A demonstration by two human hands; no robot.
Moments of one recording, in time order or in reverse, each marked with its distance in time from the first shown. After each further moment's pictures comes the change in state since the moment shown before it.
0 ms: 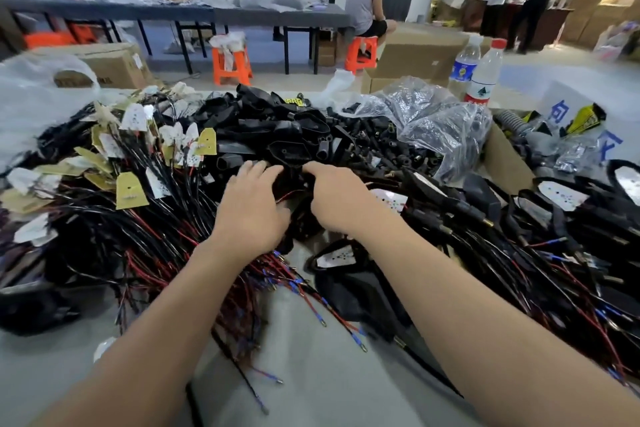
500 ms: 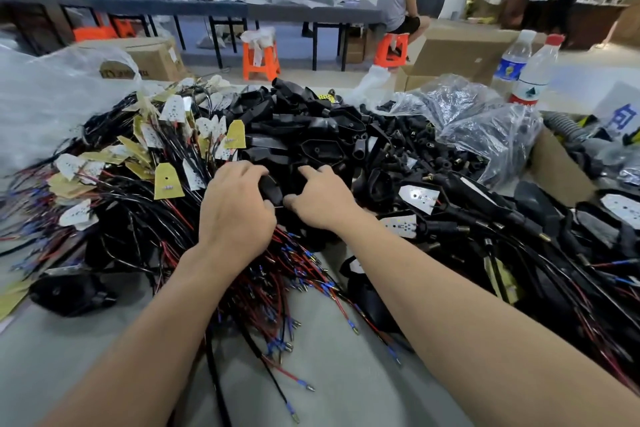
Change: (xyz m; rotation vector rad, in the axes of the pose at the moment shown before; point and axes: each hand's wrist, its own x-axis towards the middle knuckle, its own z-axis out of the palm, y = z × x) left_hand -0.023 -0.040 -0.015 0.013 0.266 -0.094; right_hand 0.056 -0.026 0.063 0.128 -0.110 0.094
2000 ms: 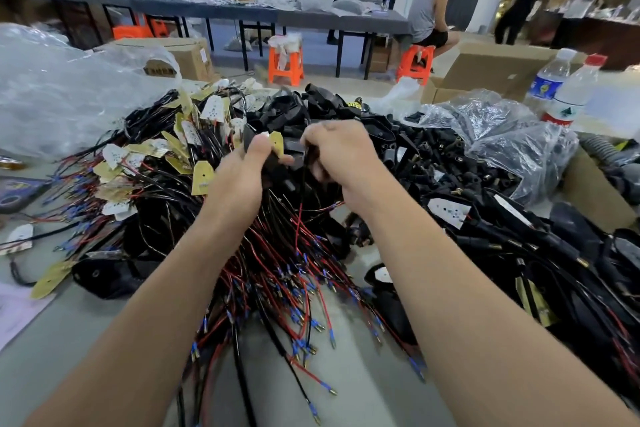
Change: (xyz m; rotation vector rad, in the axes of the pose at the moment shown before) left_hand 0.011 -0.009 -0.043 -1.043 -0.007 -0.463; right_hand -0.029 -0.071 -0.059 0.733 0.194 -0.066
